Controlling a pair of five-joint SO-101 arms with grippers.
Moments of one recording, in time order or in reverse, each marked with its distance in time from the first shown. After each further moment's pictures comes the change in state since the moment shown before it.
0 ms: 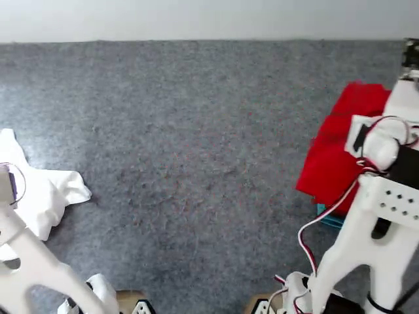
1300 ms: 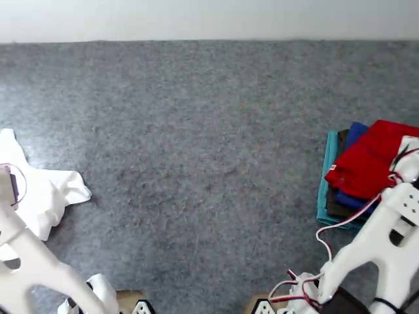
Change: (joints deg) left arm 0.0 0.0 0.0 1.1 0.0; right arm 16.3 2.3 25.4 -38.6 14.9
